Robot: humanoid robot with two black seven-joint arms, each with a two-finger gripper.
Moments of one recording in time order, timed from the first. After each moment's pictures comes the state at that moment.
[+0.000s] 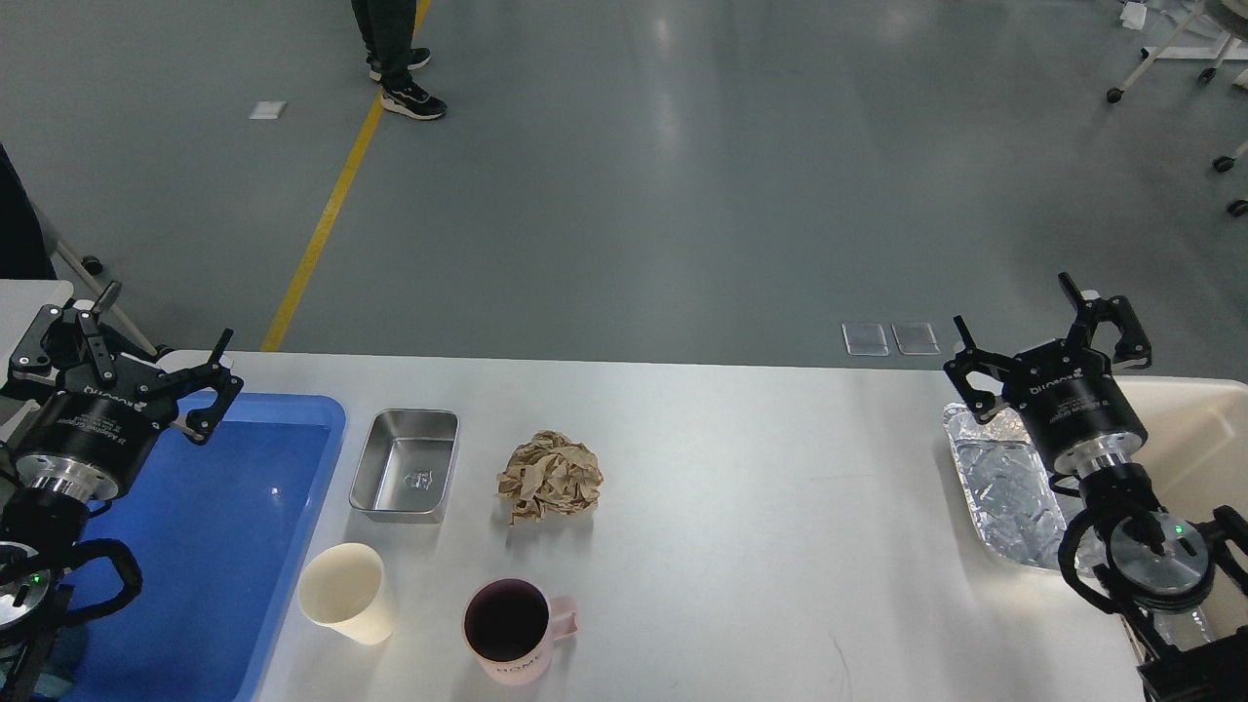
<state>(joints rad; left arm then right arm) -0.03 0.26 -1.64 -1.40 0.03 -0.17 0.15 0.15 -0.39 1.34 1.35 0.15 0.17 0.13</state>
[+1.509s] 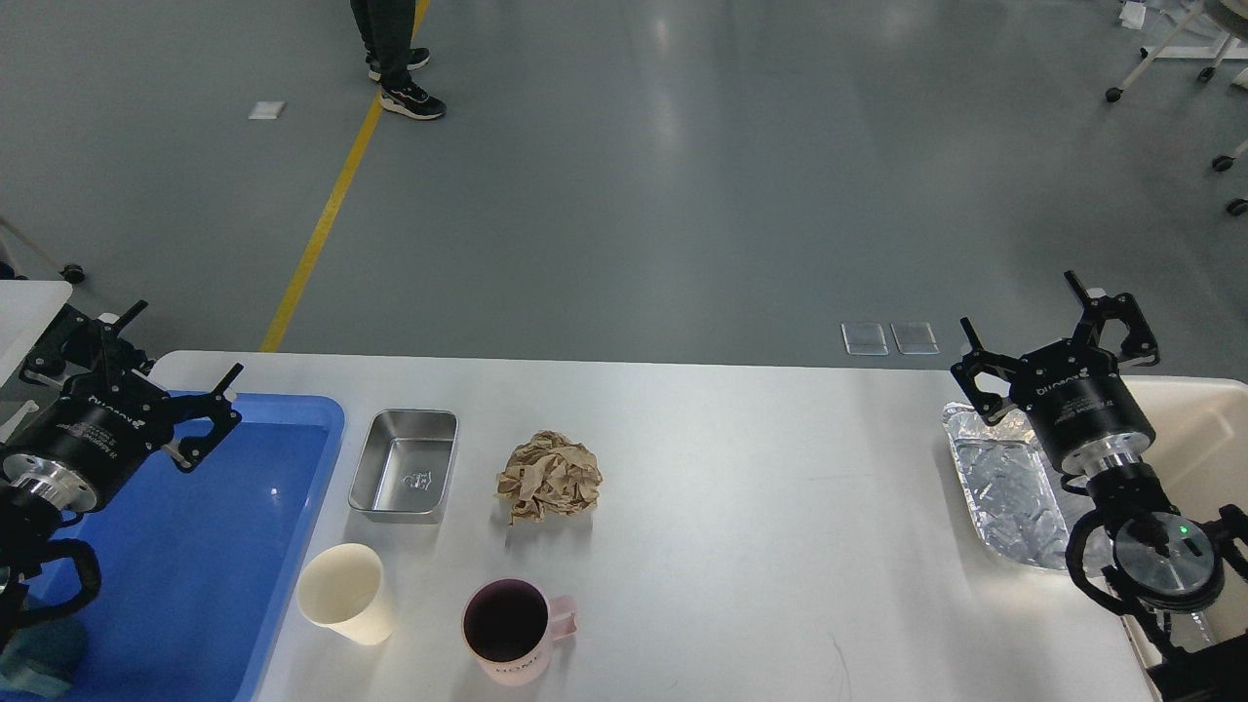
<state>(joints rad) -0.01 0.43 -1.57 -1.40 0.04 -0.14 0.30 0.15 -0.41 1.34 1.35 0.02 0.18 0.14</state>
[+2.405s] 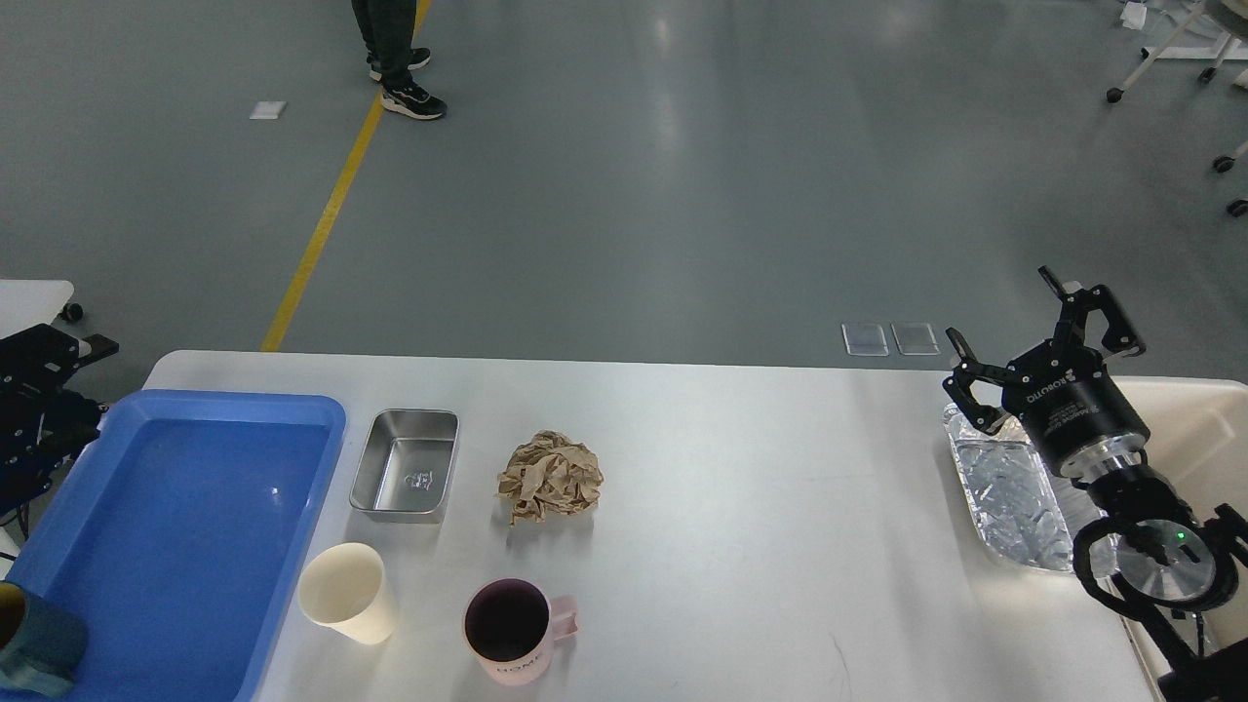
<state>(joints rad) 0.11 1.21 -1.23 -1.64 0.51 -0.11 0.10 0.15 -0.44 1.32 1.35 -0.09 0.21 0.13</state>
